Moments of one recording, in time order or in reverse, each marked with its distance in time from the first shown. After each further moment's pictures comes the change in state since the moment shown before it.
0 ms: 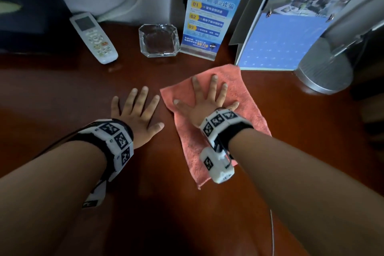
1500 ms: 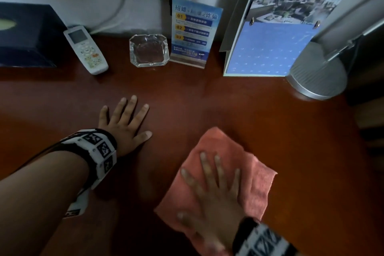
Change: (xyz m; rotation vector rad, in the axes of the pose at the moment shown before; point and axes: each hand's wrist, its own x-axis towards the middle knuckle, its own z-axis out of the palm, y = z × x) left_hand -0.002 0.000 -0.006 0.009 -0.066 -0.036; right_hand -0.137 0.106 0.075 -0.212 -0.017 -0.412
